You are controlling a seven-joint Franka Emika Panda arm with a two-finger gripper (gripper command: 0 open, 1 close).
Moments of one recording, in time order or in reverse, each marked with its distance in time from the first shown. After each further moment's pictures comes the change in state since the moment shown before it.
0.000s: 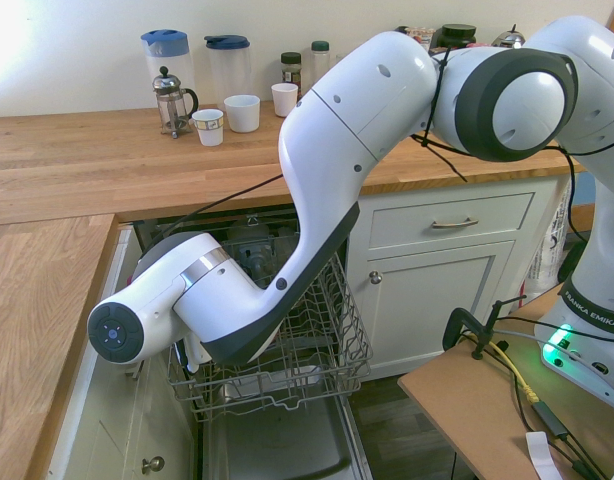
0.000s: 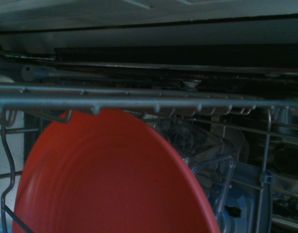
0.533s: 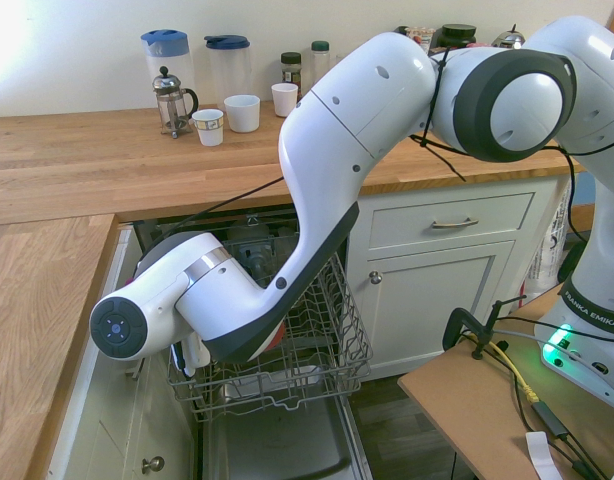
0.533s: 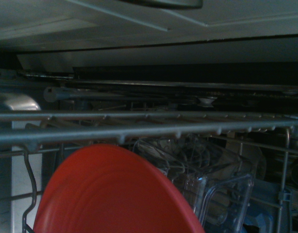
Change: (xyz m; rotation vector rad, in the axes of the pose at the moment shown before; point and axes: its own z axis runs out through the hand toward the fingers) arm 0.004 -0.002 -0.005 0.070 0.006 0.013
